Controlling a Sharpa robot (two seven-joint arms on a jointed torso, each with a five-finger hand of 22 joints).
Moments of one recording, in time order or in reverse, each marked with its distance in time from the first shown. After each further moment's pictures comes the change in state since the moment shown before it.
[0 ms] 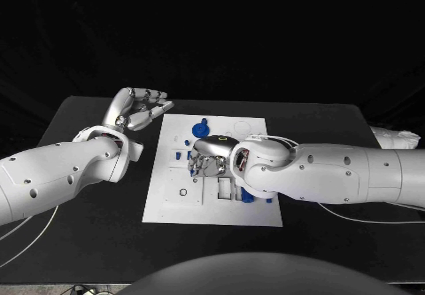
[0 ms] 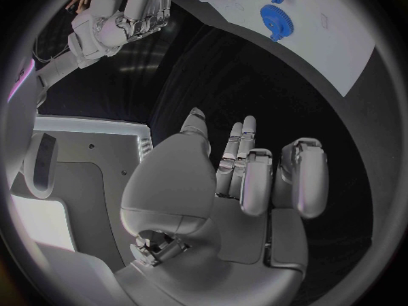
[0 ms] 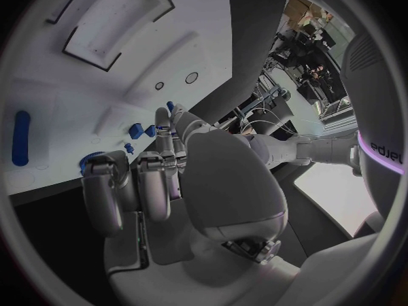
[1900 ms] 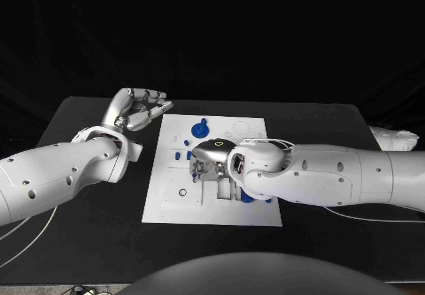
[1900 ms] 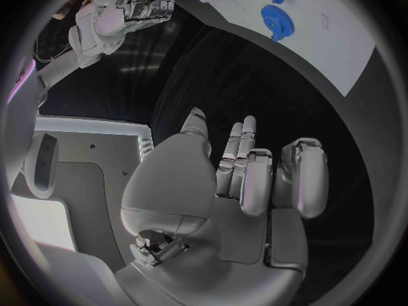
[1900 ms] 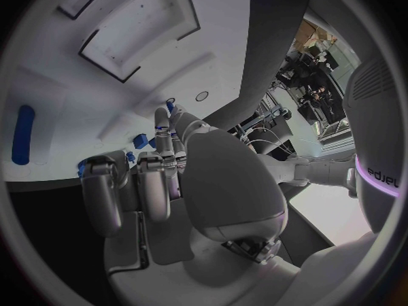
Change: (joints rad) left arm 0.000 -0.002 0.000 0.002 -0.006 0.001 0.003; left_hand 0.004 0.004 -0.003 -0.003 0.000 0.000 0.000 0.000 0.000 0.000 0.000 0.000 0.000 0.000 0.000 0.000 0.000 0.000 0.000 0.000 0.000 0.000; right arm -0.019 0.019 0.000 -0.030 -0.131 0.072 -0.002; right_hand -0.001 0.006 0.005 0.000 0.001 -0.009 0.001 -0.008 0.021 -0.011 0.011 0.000 -0.001 0.004 0.003 0.000 0.000 0.000 0.000 0.007 0.000 0.000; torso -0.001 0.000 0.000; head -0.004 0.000
